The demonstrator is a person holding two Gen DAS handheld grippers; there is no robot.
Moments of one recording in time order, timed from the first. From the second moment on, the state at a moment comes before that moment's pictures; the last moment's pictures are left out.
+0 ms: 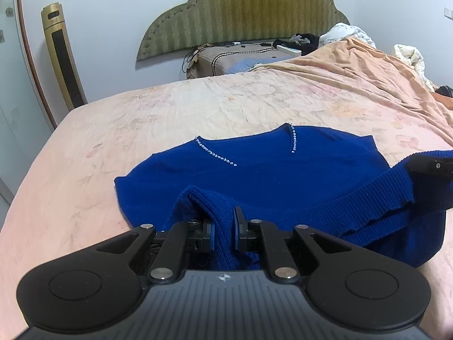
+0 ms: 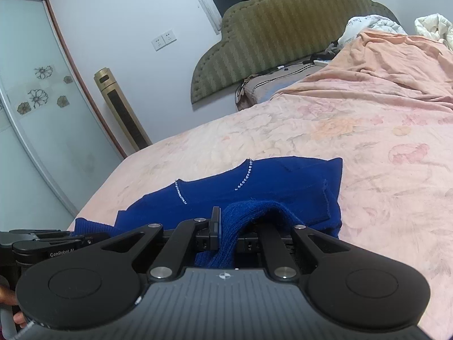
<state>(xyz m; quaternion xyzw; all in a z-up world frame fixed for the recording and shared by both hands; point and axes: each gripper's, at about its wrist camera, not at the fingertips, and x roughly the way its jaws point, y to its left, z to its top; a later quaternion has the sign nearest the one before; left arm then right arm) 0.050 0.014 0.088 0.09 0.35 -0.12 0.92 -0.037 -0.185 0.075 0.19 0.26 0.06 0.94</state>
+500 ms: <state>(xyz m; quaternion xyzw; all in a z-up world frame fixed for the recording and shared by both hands) 0.098 0.018 0.095 0.08 0.35 -0.11 0.93 0.005 -0.198 0.077 0.23 0.25 0.05 0.94</state>
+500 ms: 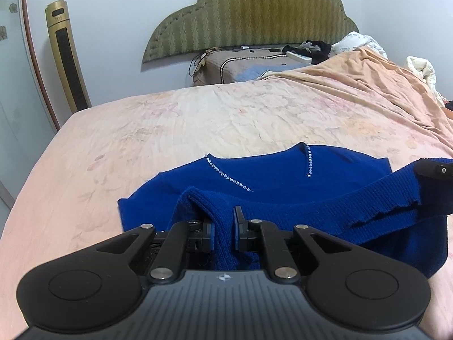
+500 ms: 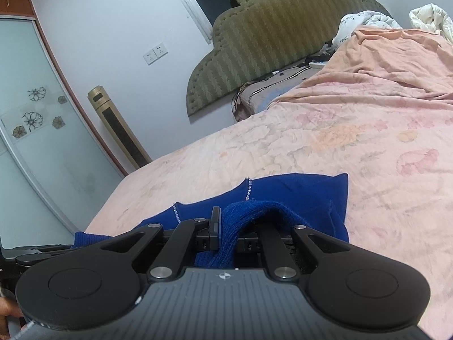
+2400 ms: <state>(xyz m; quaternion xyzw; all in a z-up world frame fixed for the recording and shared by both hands) 0.243 0.149 0.034 -0.33 0.45 -0.12 0.82 0.152 -0.236 -0.005 0.38 0.32 0.06 0.87</state>
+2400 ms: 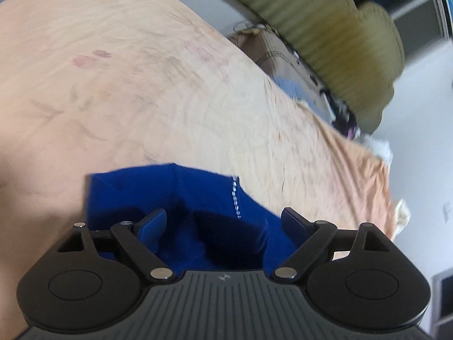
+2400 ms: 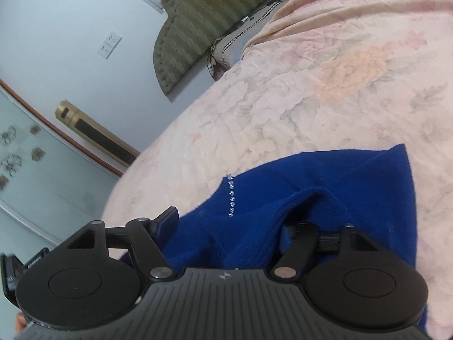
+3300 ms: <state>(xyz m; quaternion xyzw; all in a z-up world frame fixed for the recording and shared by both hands) 0.136 0.144 0.039 -0.04 0.42 -0.14 0.89 0.107 -0.186 0.025 0.13 0.32 0.02 0.94</state>
